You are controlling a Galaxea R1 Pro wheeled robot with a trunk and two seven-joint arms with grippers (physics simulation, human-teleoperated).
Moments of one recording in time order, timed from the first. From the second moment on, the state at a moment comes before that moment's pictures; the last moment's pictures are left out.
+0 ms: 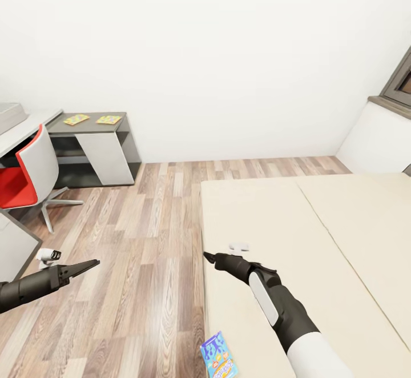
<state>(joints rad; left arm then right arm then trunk) -0.39 0.36 0.50 -1.18 0.10 0.87 -1.57 -0.57 0.11 0.19 -0.94 -0.40 0.44 0.22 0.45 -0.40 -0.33</state>
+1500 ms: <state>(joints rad) -0.39 0.36 0.50 -1.18 0.10 0.87 -1.57 -0.57 0.11 0.18 -0.94 -0.41 0.44 0.22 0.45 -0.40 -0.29</state>
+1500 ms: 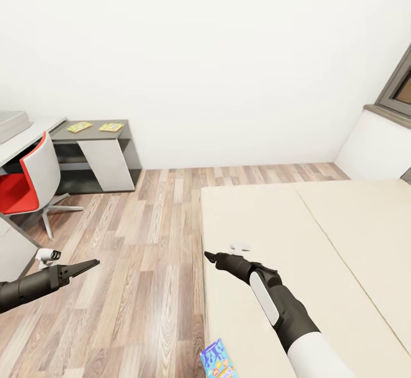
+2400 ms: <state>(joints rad) -0.39 0.36 0.50 -1.18 0.10 0.87 -1.57 -0.57 0.11 0.18 -0.94 -0.41 0.44 0.22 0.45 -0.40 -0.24</state>
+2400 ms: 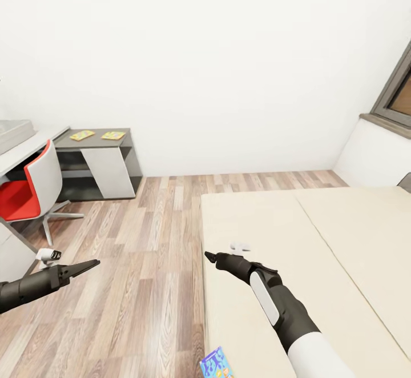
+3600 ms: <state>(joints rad) -0.39 0.36 0.50 -1.18 0.10 0.87 -1.57 -0.57 0.10 0.18 -0.94 -0.41 0.44 0.22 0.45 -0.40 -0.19</state>
